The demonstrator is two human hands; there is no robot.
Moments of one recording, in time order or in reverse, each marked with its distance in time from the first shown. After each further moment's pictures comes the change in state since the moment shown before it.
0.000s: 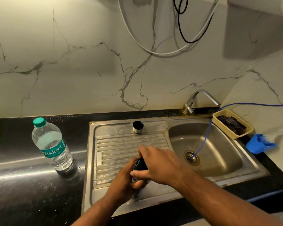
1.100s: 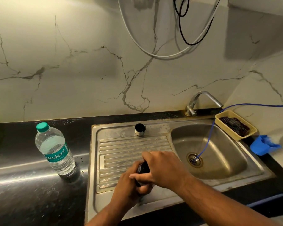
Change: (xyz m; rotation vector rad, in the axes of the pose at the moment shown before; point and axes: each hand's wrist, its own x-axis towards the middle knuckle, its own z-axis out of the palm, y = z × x) left_hand 0.002 -0.010 0.004 0.110 -0.006 0.026; right_hand 0.005 0.008 0.018 -0.078 0.196 -0.074
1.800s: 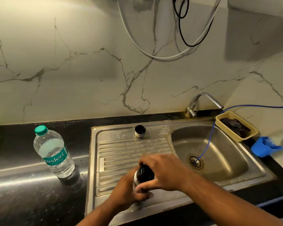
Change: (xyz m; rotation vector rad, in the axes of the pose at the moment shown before) left_hand -0.001 0.008 -0.016 -0.017 -0.092 -0.079; right_hand 0.003 0.017 0.000 0.153 -0.110 -0.069
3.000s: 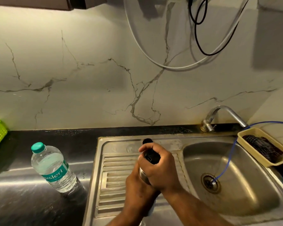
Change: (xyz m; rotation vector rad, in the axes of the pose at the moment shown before) left_hand 0.067 0.092 0.014 -0.159 0.484 -0.112; right_hand 0.069 0.008 -0.010 0.982 0.662 0.239
